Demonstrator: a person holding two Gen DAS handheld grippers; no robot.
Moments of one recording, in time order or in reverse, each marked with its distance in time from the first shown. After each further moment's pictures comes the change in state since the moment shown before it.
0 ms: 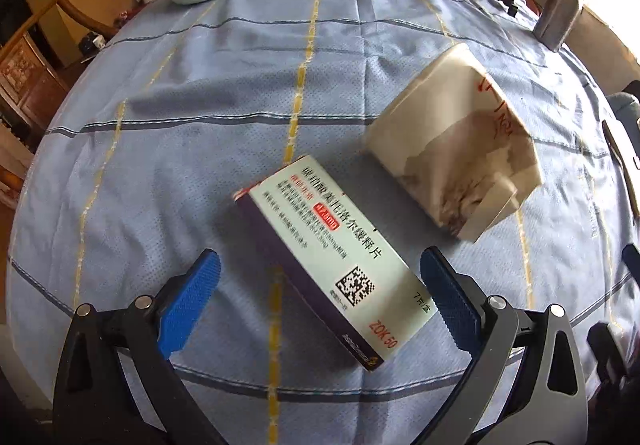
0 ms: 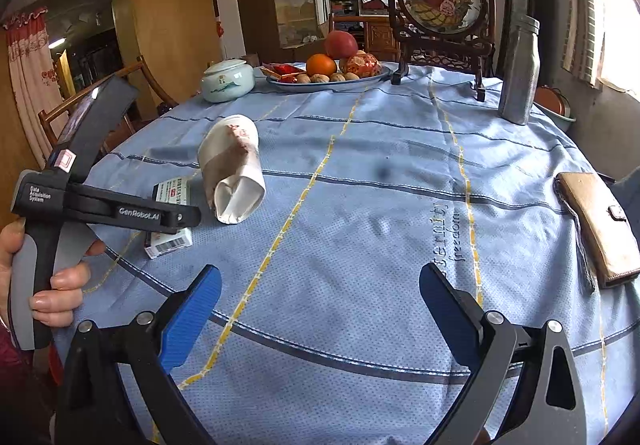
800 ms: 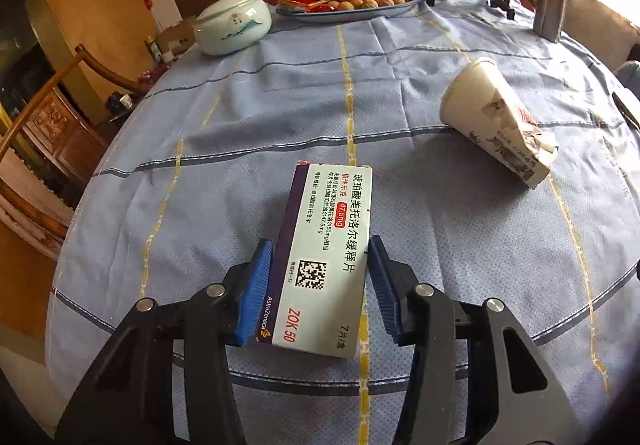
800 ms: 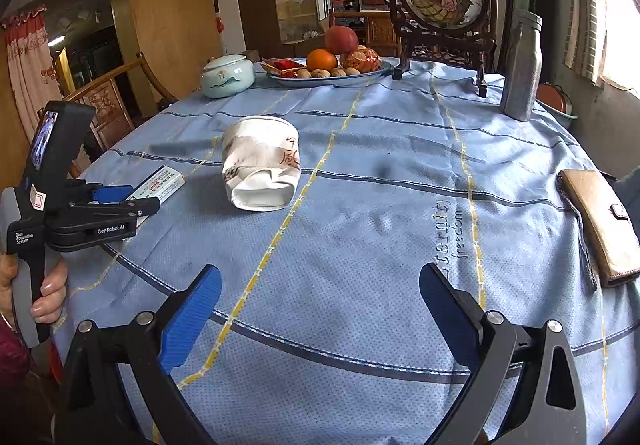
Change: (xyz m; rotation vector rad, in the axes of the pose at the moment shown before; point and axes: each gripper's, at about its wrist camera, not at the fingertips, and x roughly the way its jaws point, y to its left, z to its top) left arm -0.016 0.017 -0.020 0.102 -0.185 0.125; right arm 0.005 -0.001 0.001 -0.001 0.024 -0.003
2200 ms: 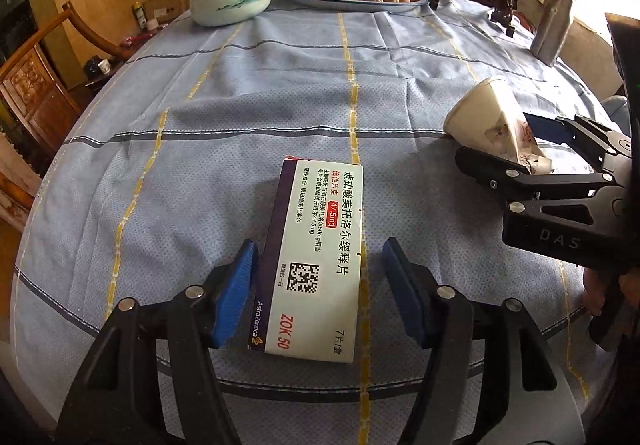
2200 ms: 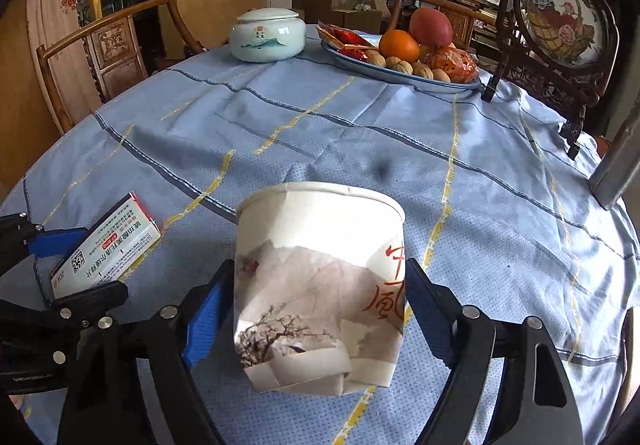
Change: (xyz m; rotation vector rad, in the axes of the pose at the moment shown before) left arm 0.014 0.016 0.005 -0.097 0.061 -0.137; right arm 0.135 0.068 0.091 -0.228 0.126 0.030
